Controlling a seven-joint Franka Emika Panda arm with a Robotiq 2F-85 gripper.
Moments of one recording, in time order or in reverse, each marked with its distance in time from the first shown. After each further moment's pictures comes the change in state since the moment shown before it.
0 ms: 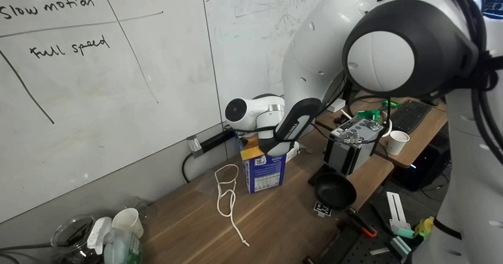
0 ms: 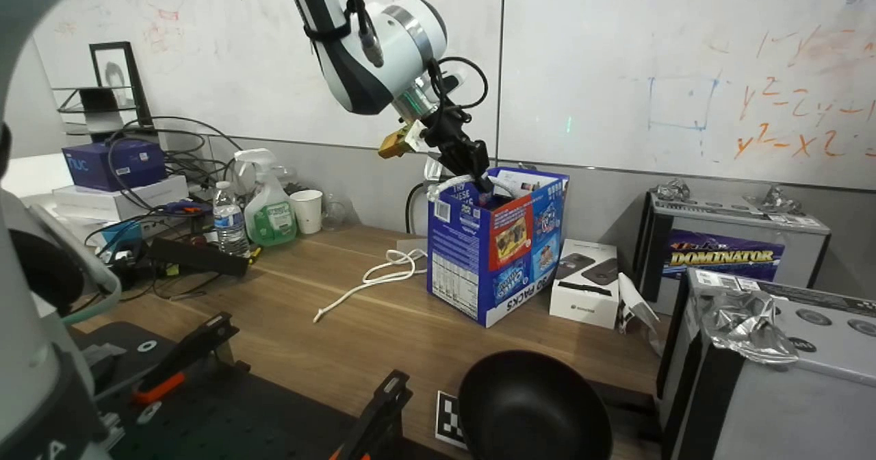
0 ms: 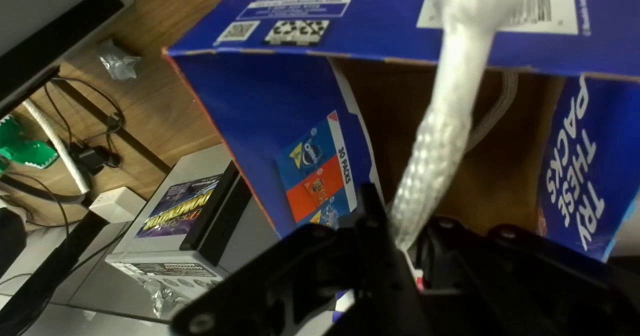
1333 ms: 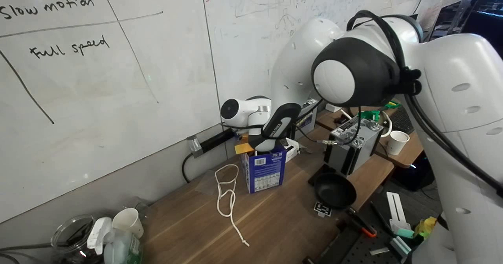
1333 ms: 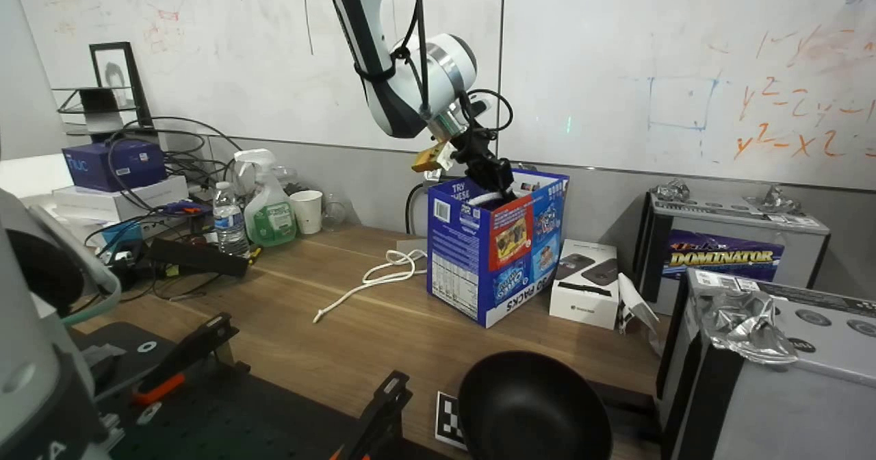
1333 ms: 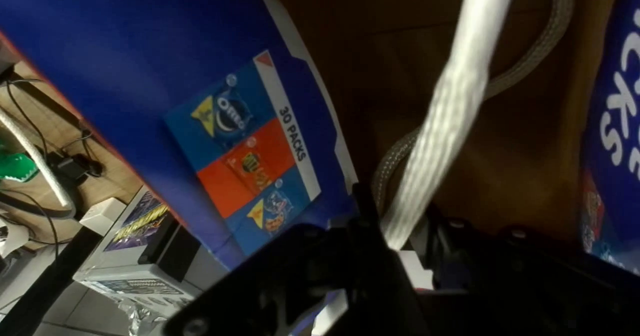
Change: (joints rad) arm -0.230 0.218 0.186 0.283 0.008 -0.064 -0.003
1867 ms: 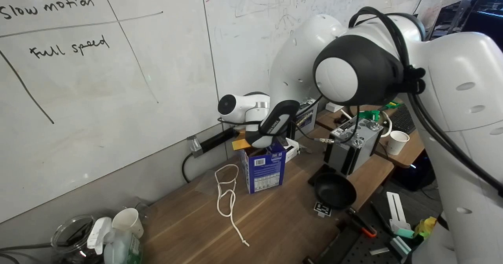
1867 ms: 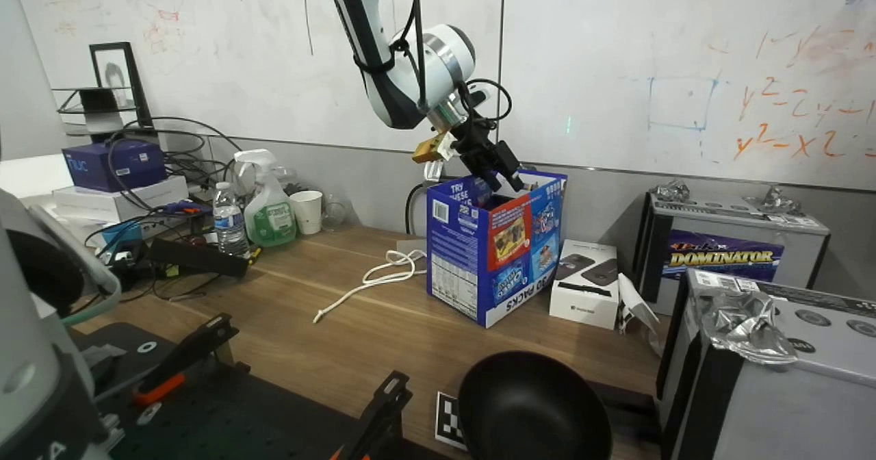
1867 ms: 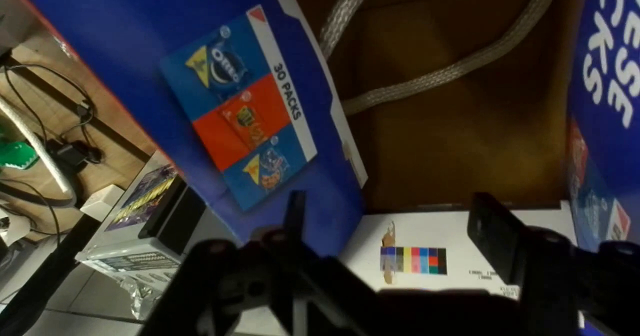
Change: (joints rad) arm 0.001 -0.016 0.007 0.023 0.008 -0.022 -0.011
